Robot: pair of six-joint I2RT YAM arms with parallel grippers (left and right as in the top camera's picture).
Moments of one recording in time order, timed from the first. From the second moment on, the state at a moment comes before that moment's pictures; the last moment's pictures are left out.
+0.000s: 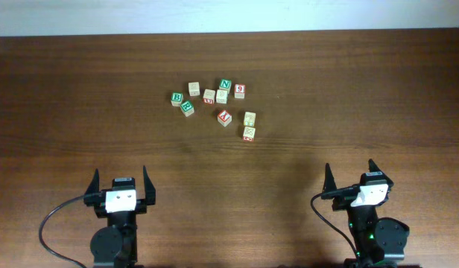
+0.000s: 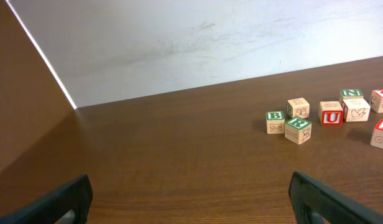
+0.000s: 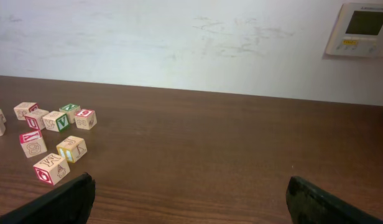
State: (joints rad) left arm -0.02 0.02 0.02 -0.07 -0.17 0.21; right arm -0.06 0.01 0.02 -0.07 -0.12 -0.06
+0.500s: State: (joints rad) left arm -0.02 0.03 0.04 -0.08 -0.17 0.21; right arm -0.06 0.01 0.04 -0.07 -0.18 -0.05
